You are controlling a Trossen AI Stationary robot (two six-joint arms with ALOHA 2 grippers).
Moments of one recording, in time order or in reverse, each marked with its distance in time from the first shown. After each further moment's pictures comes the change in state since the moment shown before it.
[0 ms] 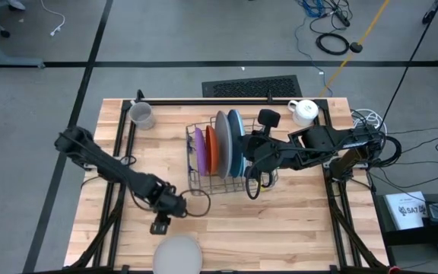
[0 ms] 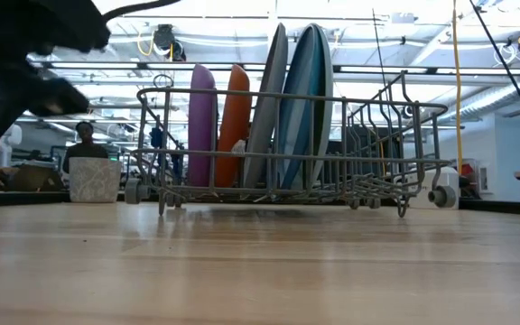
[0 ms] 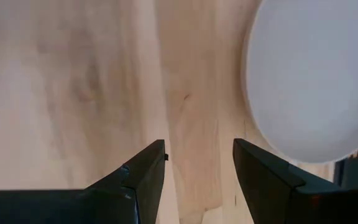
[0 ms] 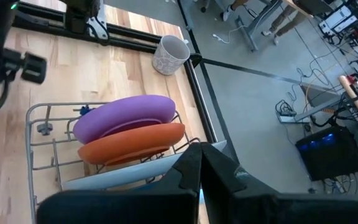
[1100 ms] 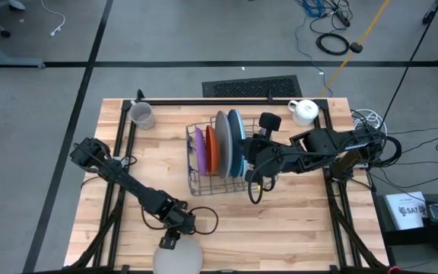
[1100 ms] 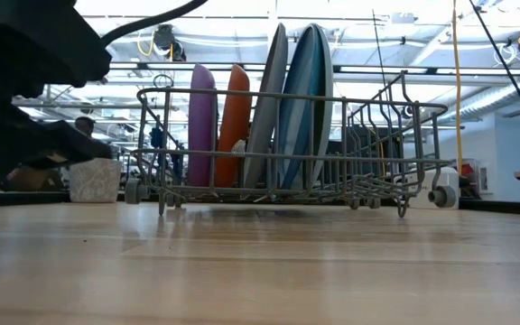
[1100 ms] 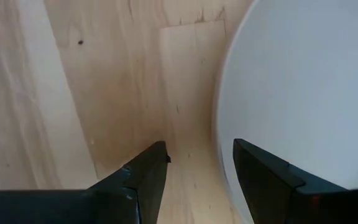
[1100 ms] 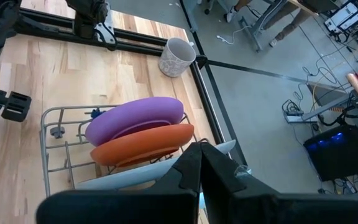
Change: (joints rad) left arm -0.082 0.267 0.002 0.352 -0.009 0.015; right arm 0.027 0.000 0.000 -0.005 0.000 0.047
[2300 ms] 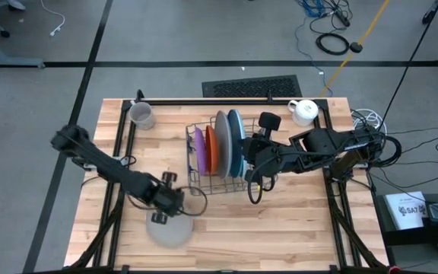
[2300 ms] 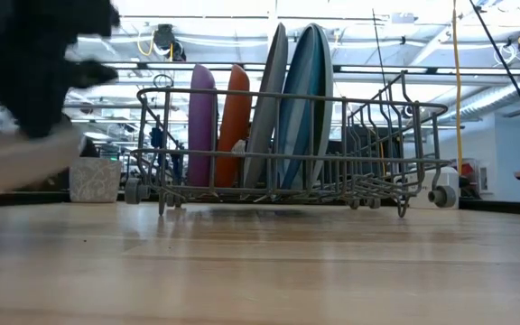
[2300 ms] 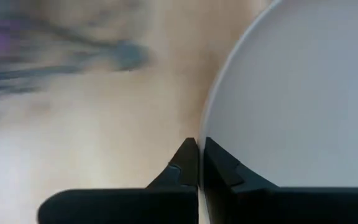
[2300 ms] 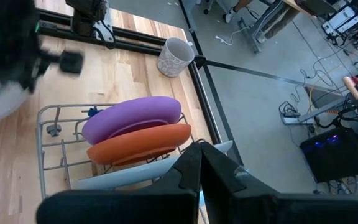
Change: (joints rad) left arm 0.067 -0.310 -0.007 -0.456 -0.392 0.149; right arm -0.003 0.000 0.000 -0.001 0.006 -0.018
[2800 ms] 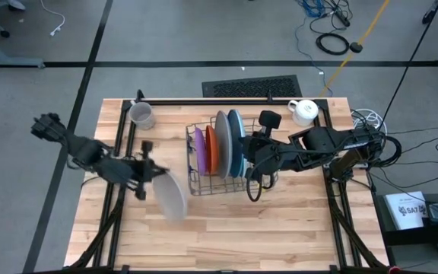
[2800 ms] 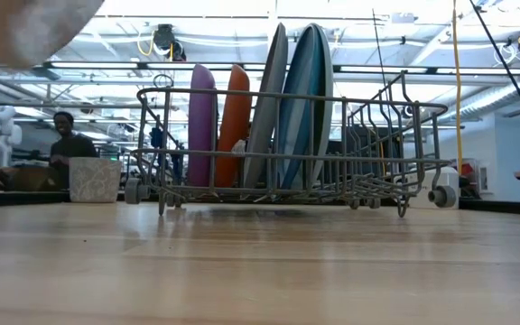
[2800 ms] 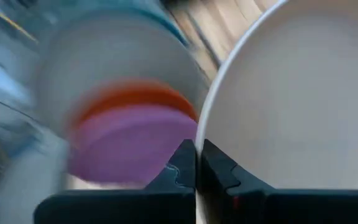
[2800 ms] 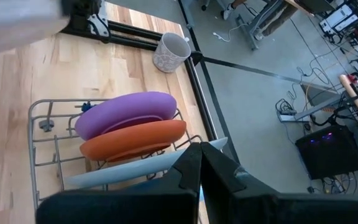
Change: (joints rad) left arm -0.019 -0.581 0.032 0.046 -0.361 0.378; right arm -0.013 0.000 0.000 -0.014 0.001 -0.014
